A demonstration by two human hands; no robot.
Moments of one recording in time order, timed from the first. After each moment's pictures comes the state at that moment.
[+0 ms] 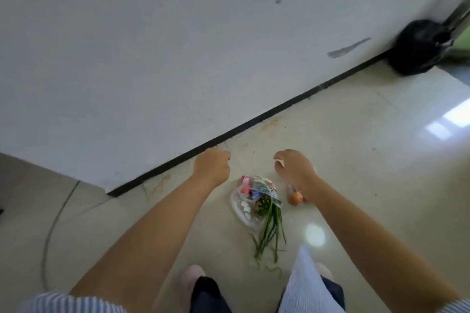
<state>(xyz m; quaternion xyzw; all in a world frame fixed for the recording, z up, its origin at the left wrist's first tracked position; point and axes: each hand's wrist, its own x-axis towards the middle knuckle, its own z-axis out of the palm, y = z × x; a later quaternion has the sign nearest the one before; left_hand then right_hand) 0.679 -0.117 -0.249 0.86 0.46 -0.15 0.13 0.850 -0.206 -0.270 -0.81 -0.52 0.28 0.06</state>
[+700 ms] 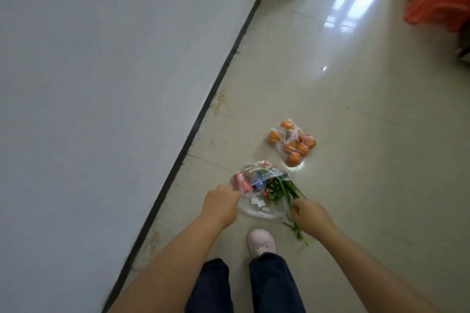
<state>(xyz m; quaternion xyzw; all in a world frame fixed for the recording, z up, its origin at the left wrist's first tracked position) 0.708 0.051 -0.425 0.94 0.06 -0.33 0.07 0.767 -0.146 -0.450 -0.90 -0.12 0.40 0.08</state>
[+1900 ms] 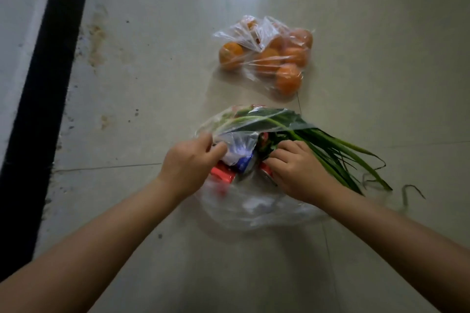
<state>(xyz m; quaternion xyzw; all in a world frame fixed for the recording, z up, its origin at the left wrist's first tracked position) 0.794 0.076 -0.952 0.93 -0.34 0.13 0.06 0.771 -0.146 -0.973 -0.96 -0.29 -0.01 0.03</state>
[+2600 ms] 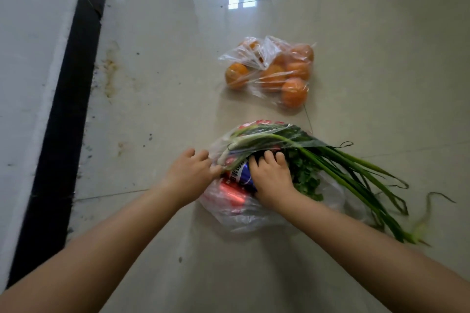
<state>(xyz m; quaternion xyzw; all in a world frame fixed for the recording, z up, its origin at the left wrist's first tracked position) 0.823 0.105 -0.964 0.89 -0.44 -0.08 -0.12 0.792 -0.074 -0.998 -0.98 -0.14 0.16 -0.02</state>
